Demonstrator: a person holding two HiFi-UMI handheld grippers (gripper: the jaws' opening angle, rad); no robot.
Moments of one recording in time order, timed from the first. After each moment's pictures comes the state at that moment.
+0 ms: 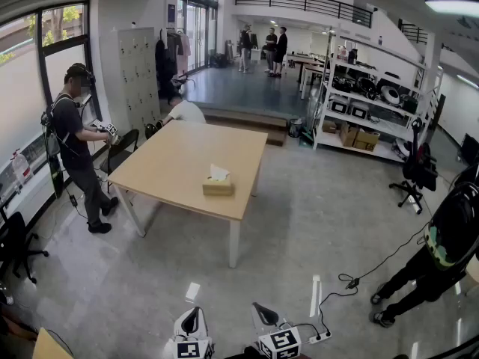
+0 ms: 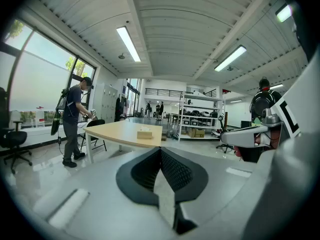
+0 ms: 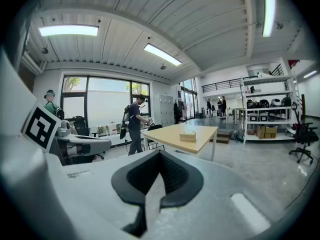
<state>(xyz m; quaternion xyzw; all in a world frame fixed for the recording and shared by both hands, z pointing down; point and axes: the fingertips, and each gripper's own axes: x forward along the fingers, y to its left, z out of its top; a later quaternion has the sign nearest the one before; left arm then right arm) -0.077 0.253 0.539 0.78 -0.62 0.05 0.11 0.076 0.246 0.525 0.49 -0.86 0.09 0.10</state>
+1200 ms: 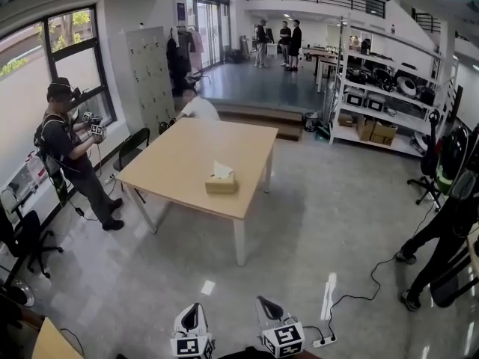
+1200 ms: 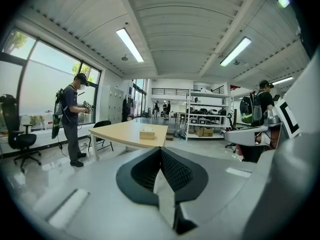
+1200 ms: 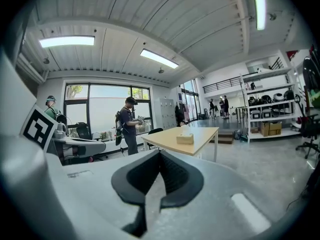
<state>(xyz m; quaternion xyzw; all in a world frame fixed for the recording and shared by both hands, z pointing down) -0.033 0.237 0.530 0.74 -0.66 0.06 0.11 0.137 0.211 0.530 0.47 -0.87 0.10 0.07</state>
